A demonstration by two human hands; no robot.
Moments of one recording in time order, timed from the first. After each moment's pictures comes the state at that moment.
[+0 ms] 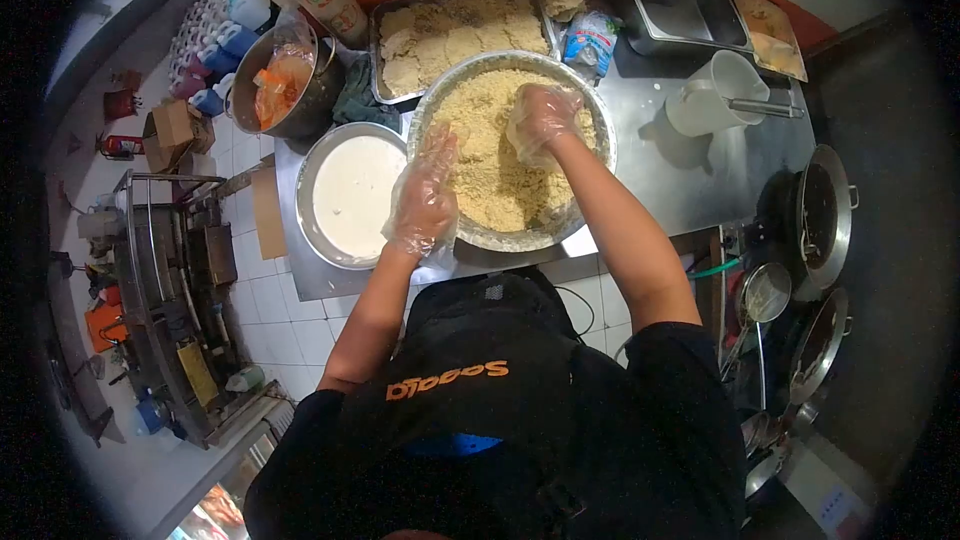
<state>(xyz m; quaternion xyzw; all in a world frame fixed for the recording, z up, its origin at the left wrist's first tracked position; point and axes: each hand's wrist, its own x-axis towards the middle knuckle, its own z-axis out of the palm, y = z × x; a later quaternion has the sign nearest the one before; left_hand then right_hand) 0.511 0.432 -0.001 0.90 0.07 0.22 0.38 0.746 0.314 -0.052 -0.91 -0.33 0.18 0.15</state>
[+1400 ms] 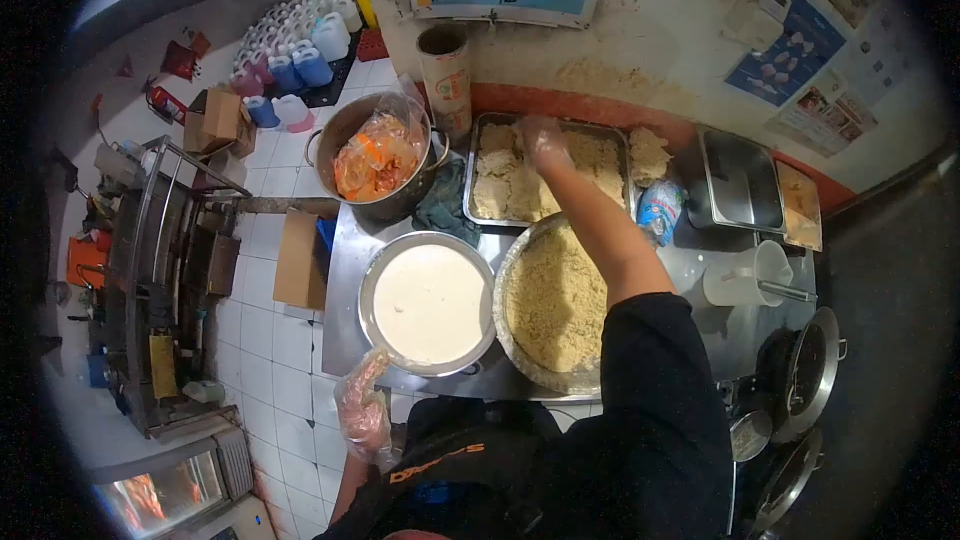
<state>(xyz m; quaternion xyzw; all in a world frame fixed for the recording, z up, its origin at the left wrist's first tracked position) 0.315 0.474 0.058 0.76 0.34 0.33 0.44 0.838 0.571 -0.061 -0.80 -0.56 -0.14 0.17</state>
